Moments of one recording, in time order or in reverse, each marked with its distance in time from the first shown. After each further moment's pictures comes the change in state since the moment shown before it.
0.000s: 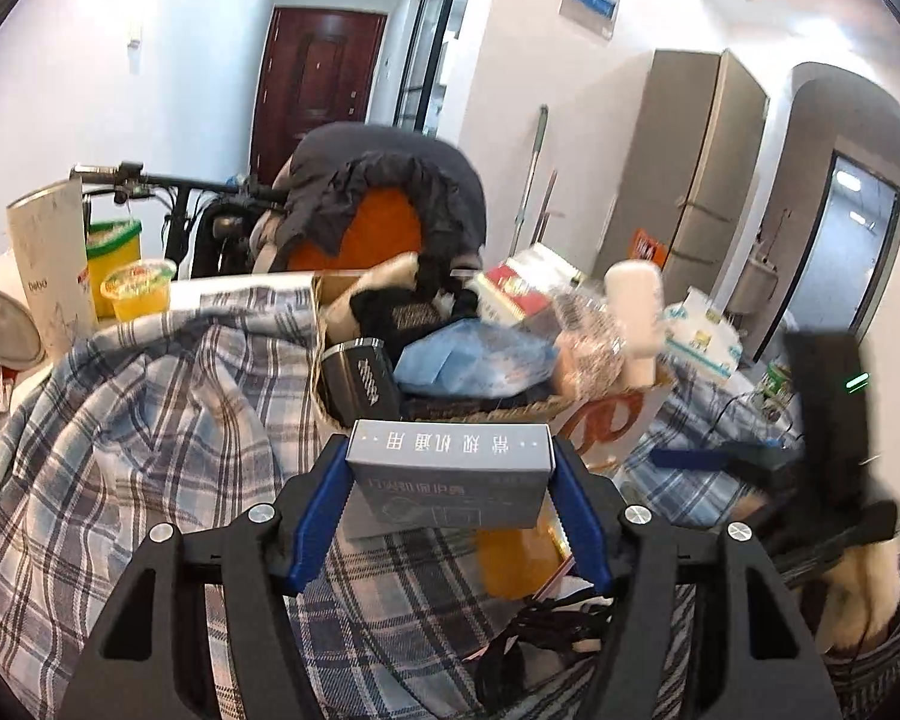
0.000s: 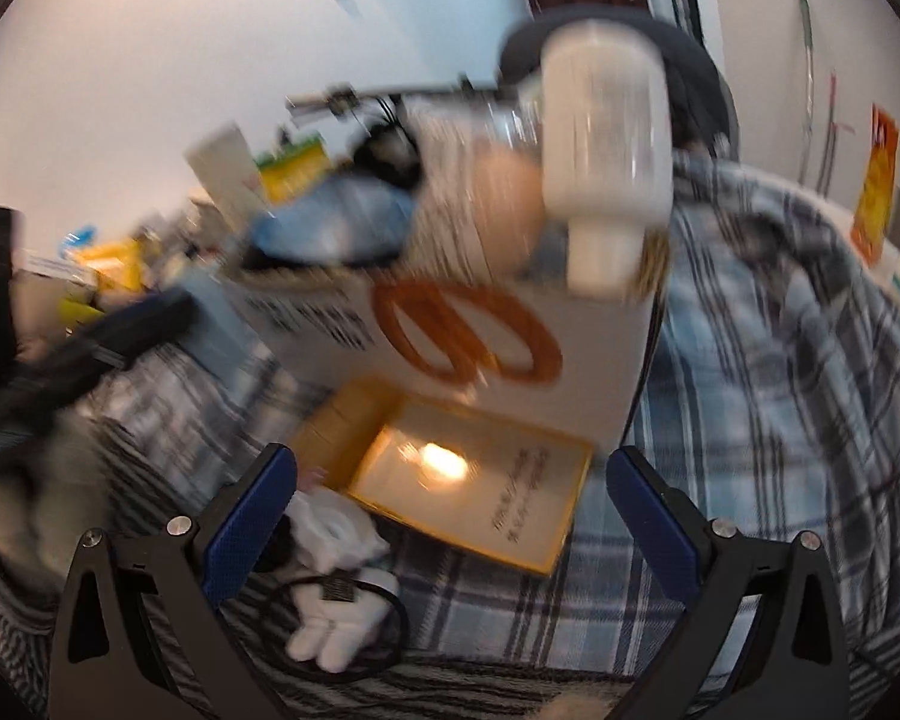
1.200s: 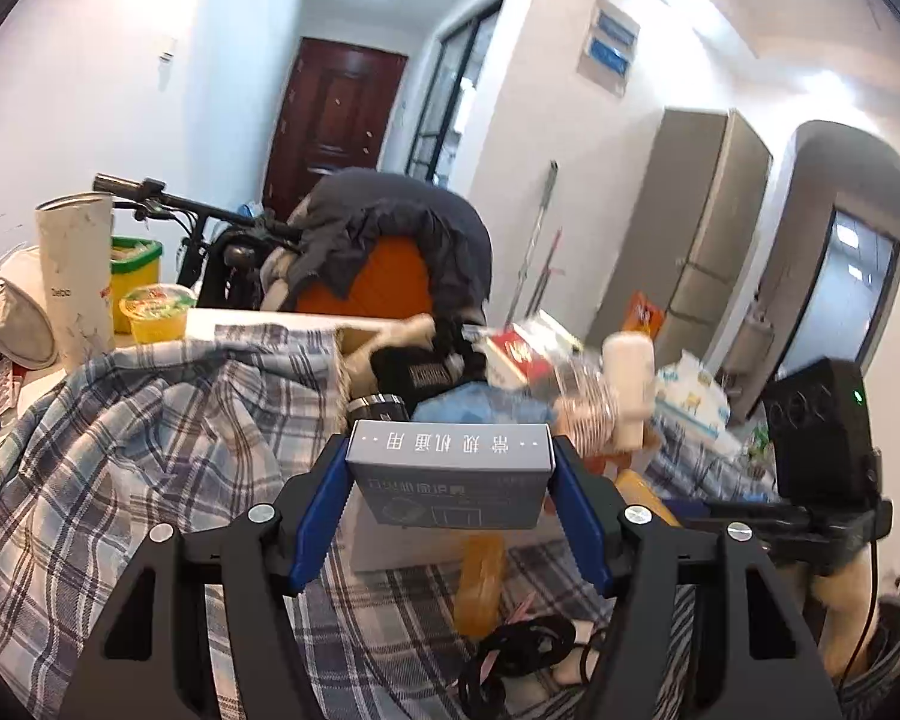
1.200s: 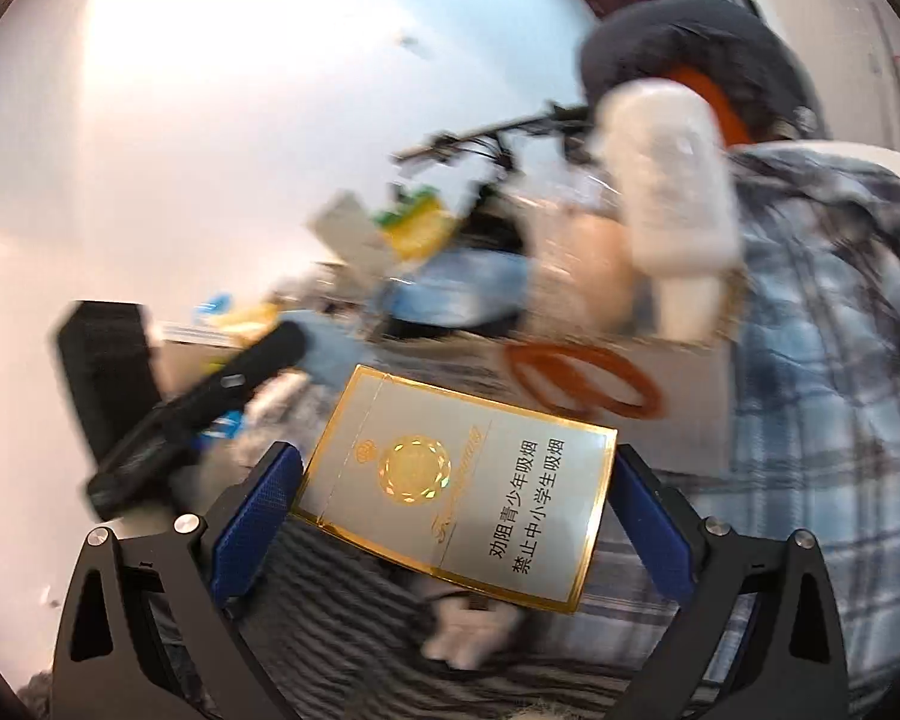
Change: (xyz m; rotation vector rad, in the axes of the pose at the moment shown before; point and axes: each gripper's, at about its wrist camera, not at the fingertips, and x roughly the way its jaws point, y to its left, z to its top) left arm -0.024 0.015 0.007 -0.090 -0.137 -0.003; right arm -0.053 -0.030 0.000 0.086 -0.130 0.448
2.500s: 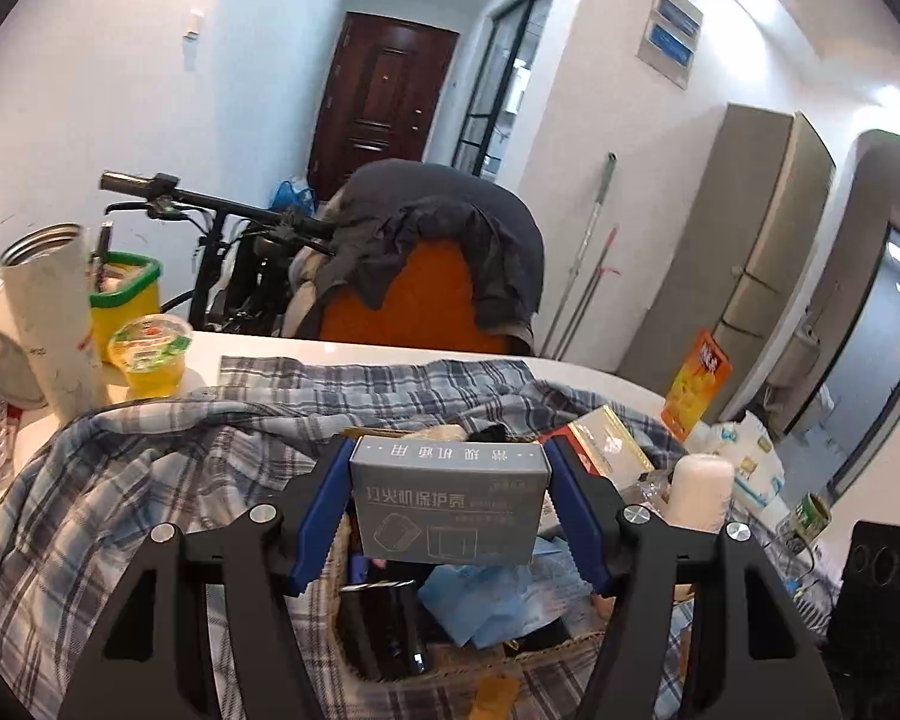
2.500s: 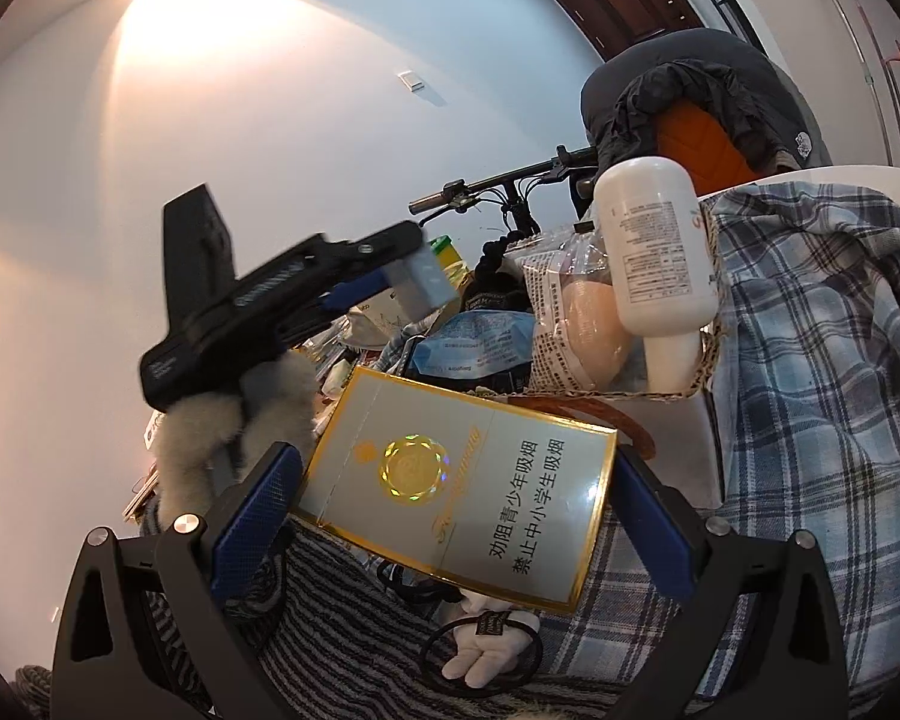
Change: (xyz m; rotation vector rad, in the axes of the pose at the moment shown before) left arm 0.083 -0.008 0.070 -0.039 0.090 0.110; right arm 0.005 0.006 0.007 0.023 -0.098 0.007
